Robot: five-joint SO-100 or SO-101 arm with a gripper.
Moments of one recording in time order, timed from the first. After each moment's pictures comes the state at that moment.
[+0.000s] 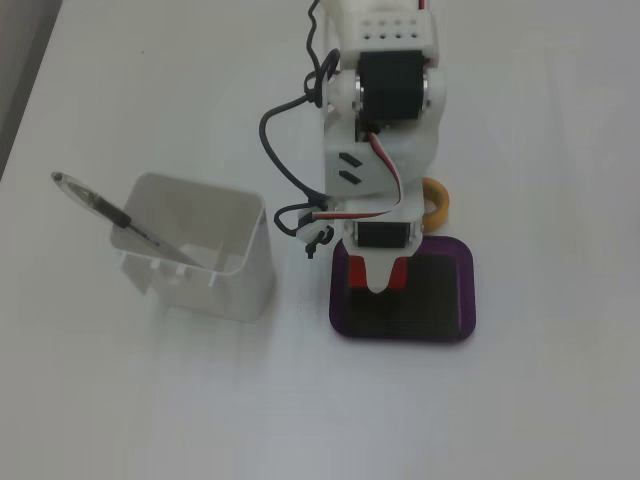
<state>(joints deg) 1.4 45.2 30.3 80.4 -5.5</state>
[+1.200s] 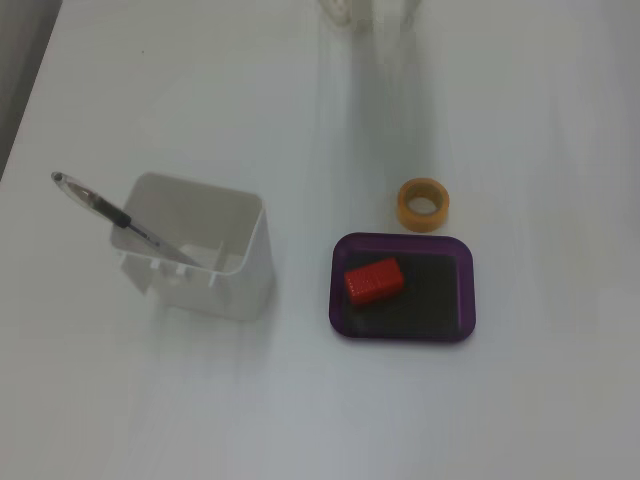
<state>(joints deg) 1.4 95.5 40.4 96.8 -8.2</state>
